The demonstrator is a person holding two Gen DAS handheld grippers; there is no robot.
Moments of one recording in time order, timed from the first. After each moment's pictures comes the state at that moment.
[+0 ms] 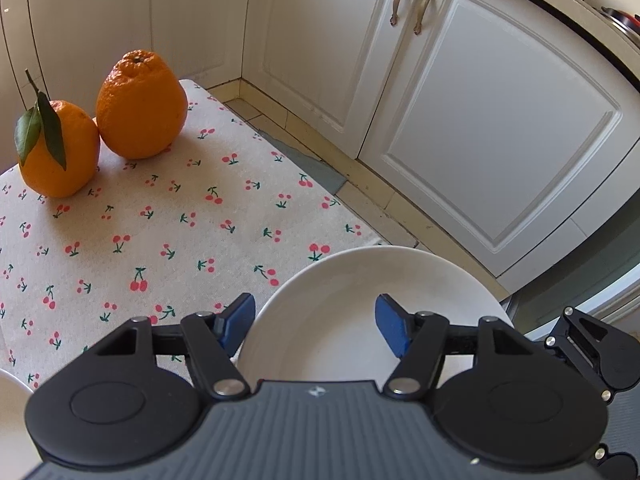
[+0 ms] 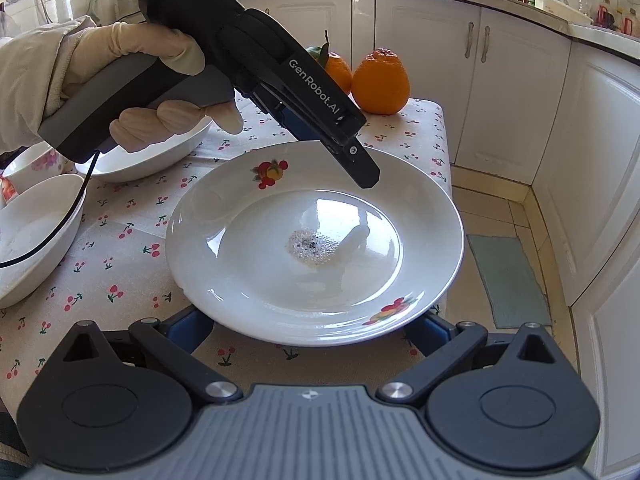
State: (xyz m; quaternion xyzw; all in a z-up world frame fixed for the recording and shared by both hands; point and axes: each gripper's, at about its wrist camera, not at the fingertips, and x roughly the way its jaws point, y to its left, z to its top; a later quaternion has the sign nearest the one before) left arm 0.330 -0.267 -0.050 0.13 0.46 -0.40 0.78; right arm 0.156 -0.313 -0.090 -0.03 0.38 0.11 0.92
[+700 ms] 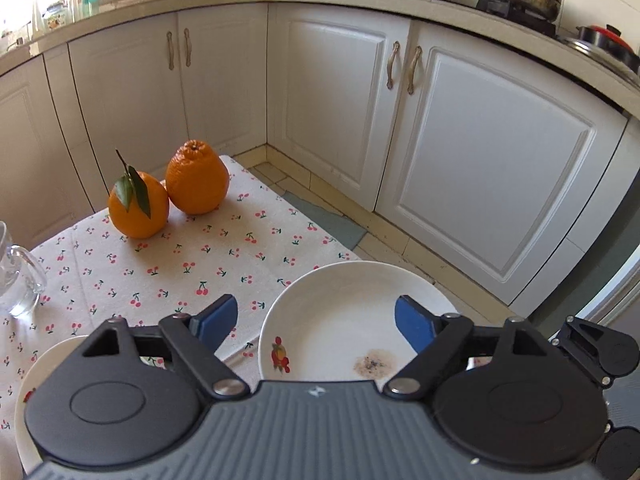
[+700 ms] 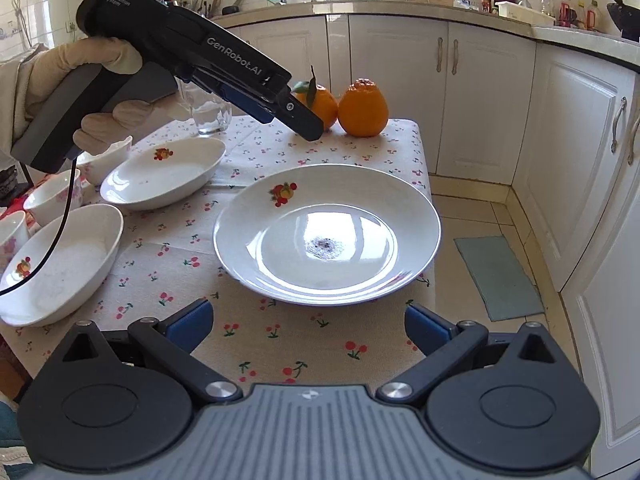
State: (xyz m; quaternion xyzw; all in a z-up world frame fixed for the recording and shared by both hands) left arm 0.249 -0.207 0.032 0.13 0.36 -0.38 0.84; right arm 0.093 -0.301 -0.057 0.00 0.34 0.09 0.94
